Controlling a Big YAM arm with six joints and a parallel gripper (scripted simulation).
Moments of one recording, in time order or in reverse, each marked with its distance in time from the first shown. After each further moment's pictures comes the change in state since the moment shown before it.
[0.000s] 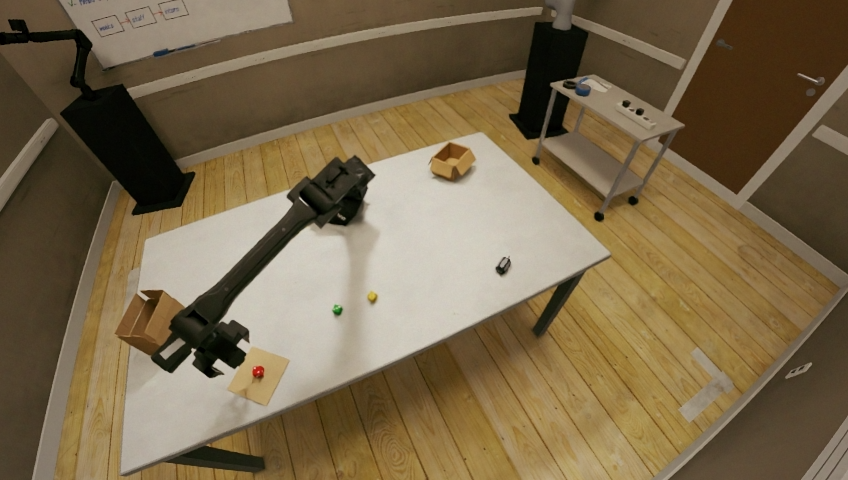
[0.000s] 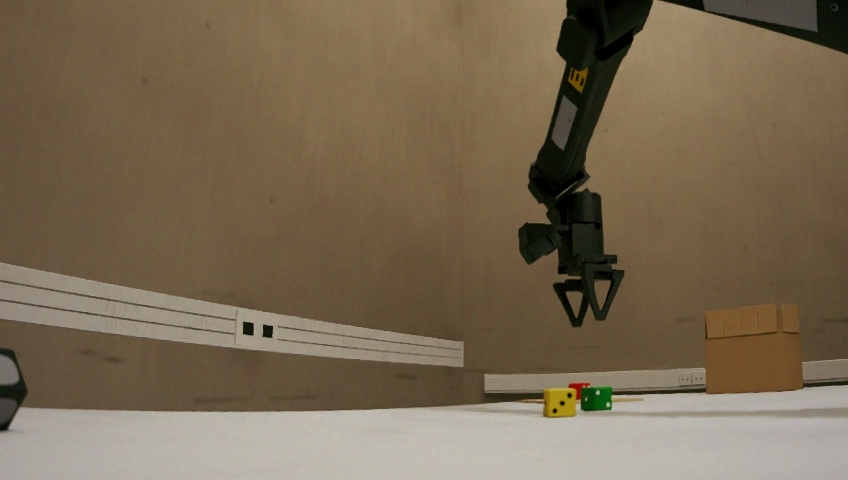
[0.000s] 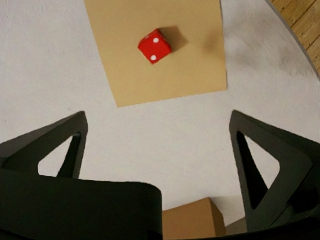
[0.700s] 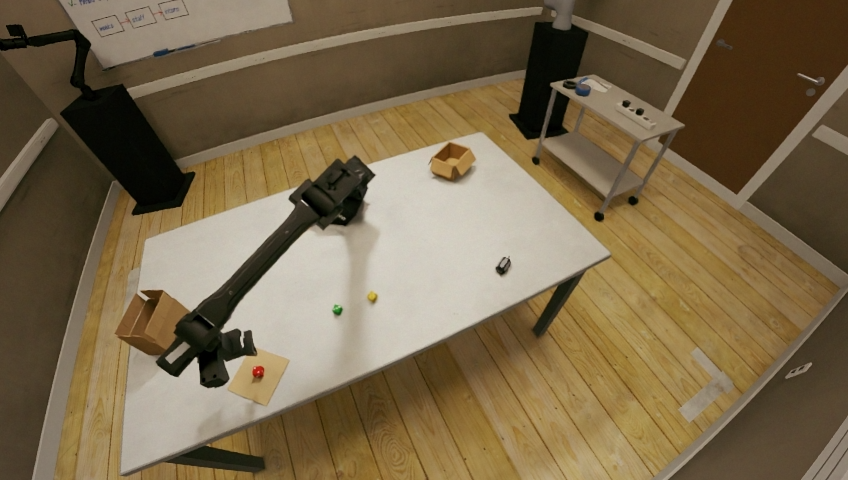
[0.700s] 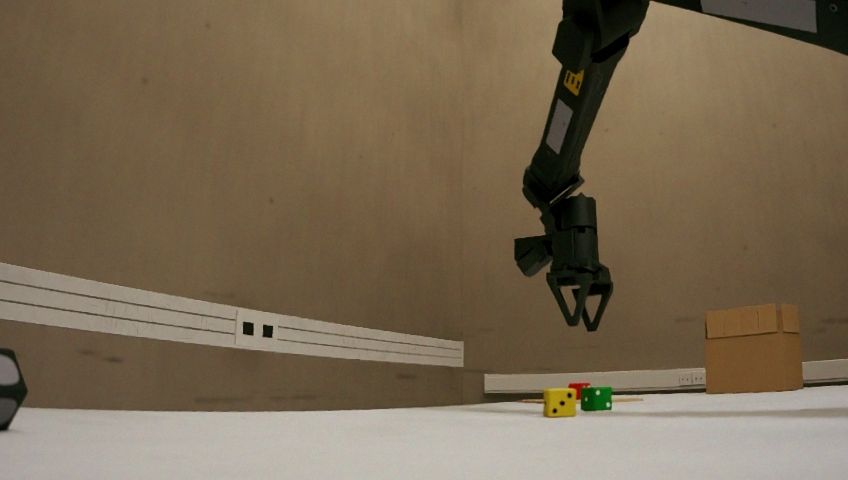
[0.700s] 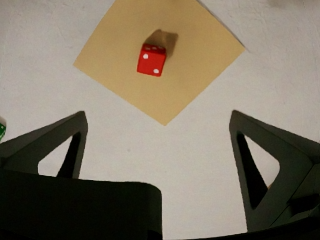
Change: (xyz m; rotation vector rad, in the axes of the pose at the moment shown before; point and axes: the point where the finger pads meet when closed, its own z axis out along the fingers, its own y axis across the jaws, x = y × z) arm -0.009 0.000 0.008 -0.006 0.004 0.693
